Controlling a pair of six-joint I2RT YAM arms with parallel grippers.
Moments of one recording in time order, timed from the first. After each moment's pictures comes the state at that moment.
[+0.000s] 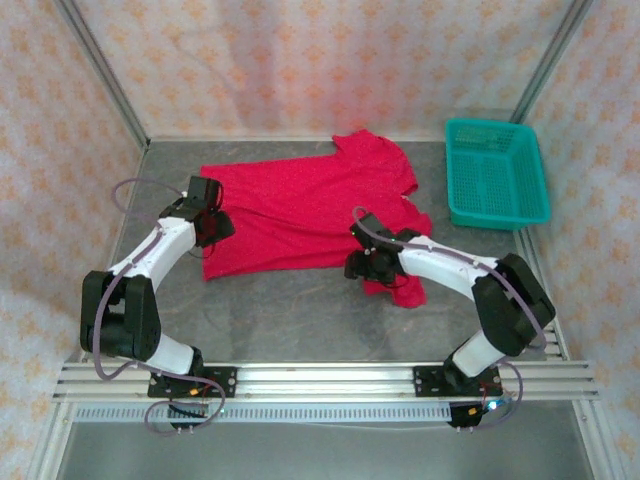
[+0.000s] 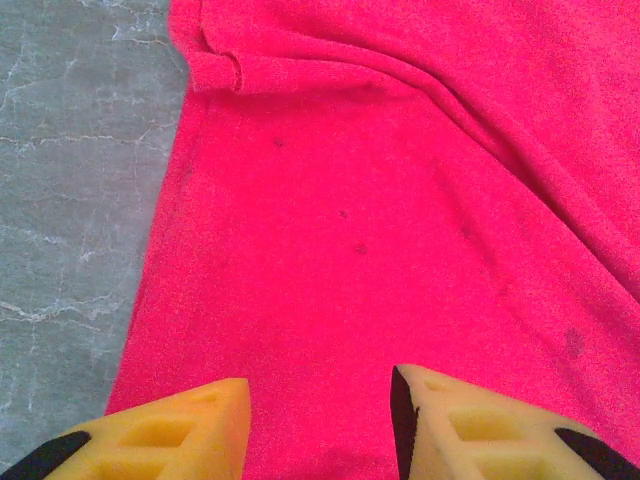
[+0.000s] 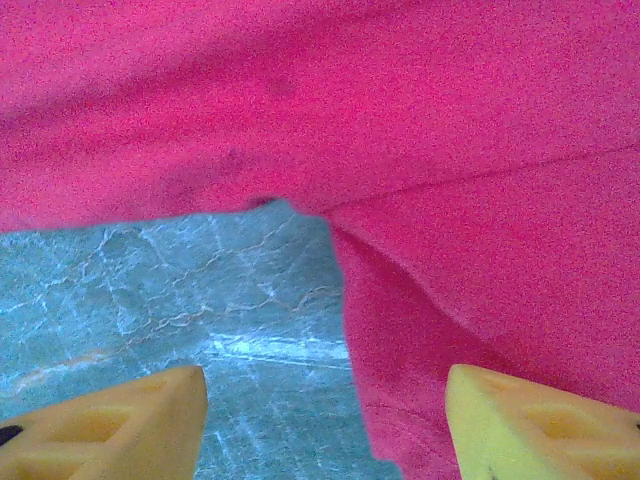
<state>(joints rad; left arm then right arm) -0.06 1.48 1.00 -0.61 -0.10 -0.58 0.67 1.56 0.94 -0.61 -0.02 0.73</state>
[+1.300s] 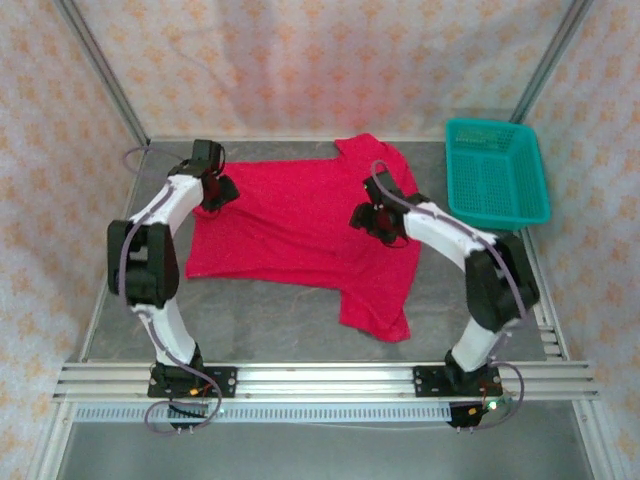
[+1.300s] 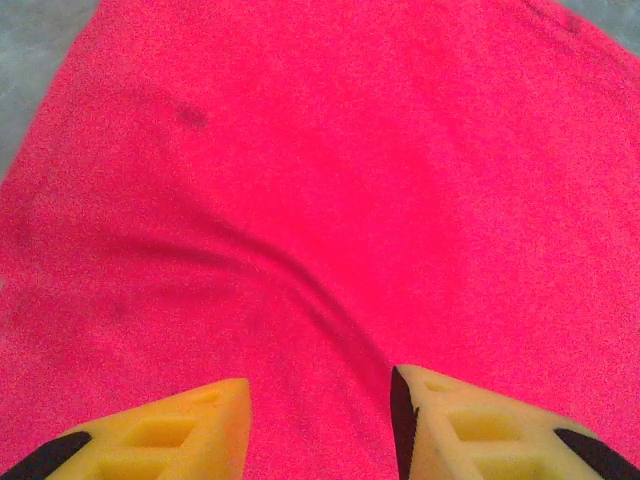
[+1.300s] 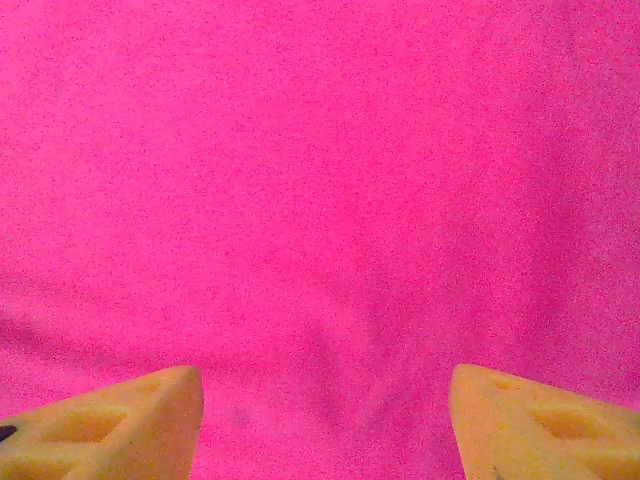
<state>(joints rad) 0.00 1.89 1.46 -0.64 -0.02 -0.61 0.46 1.74 1.24 -0.57 0.00 0.79</state>
